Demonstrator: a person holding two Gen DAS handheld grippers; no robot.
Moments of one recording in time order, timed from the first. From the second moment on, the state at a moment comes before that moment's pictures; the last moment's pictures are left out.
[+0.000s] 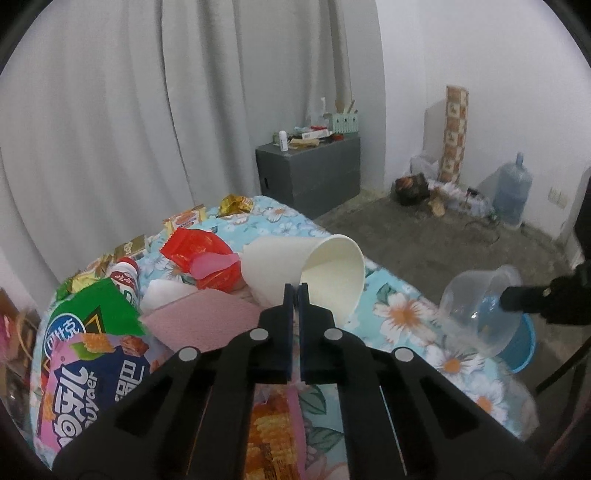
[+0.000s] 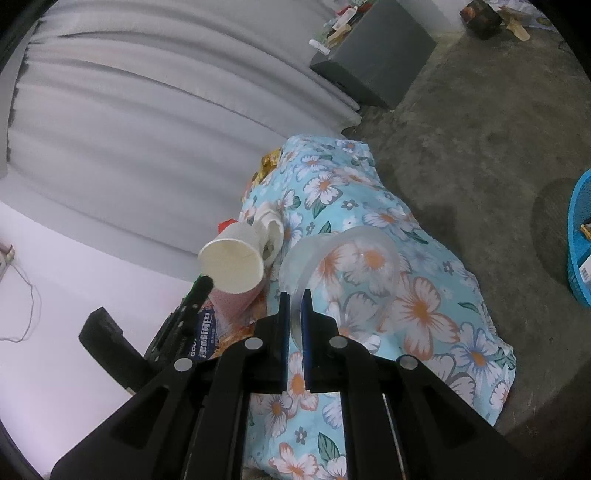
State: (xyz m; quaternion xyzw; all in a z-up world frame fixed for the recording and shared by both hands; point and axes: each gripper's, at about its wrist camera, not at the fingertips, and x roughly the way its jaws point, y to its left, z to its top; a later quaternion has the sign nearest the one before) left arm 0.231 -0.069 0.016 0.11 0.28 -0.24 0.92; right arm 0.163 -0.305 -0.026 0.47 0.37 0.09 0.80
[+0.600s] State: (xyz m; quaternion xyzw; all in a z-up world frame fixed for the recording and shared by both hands) left arm 0.181 -0.055 0.061 0.08 0.26 -0.28 0.92; right arm 0.123 -0.314 0.001 0.46 0.34 0.08 0.82
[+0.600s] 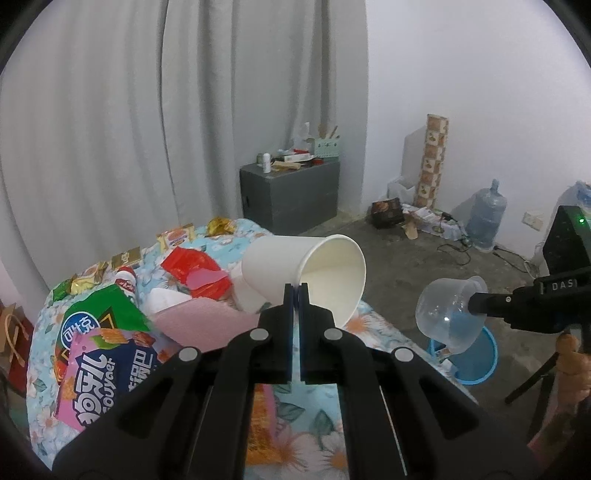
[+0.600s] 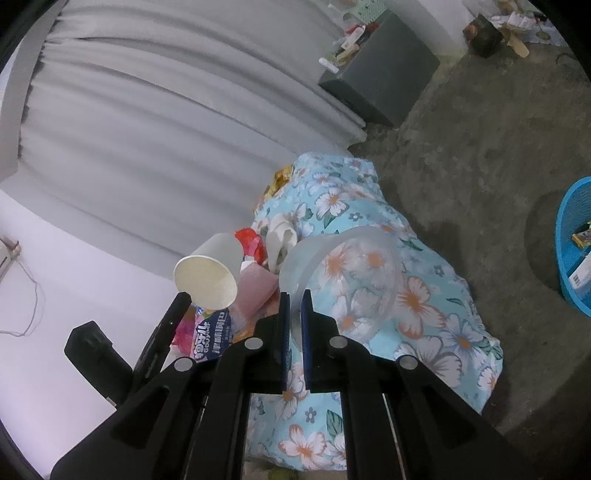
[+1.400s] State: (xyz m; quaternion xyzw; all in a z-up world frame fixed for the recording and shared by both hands) left arm 0.160 -0.260 0.029 0.09 0.39 -0.47 0.78; right arm -0.015 -0.453 -0.047 0.53 0.25 -0.13 0.80
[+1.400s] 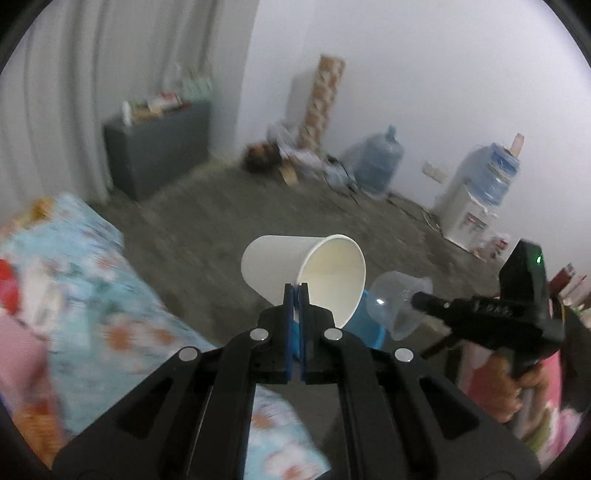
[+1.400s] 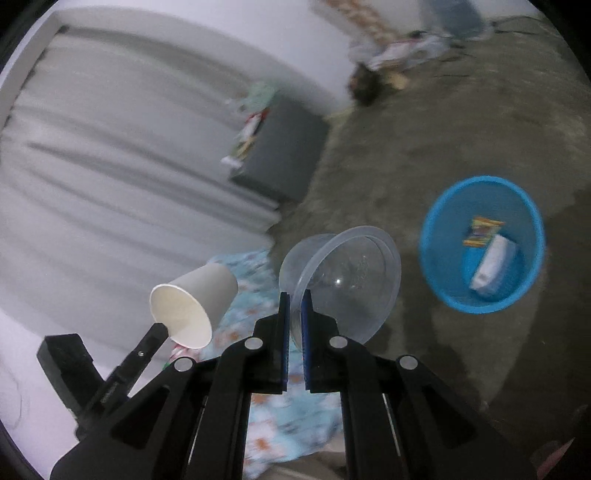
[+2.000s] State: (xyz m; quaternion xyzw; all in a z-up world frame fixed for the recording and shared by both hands) left arm 0.179 -0.439 -0.147 0.16 0.56 -0.45 0.68; right arm -0.052 -0.557 -0.269 0.64 0.31 -0.27 0.65
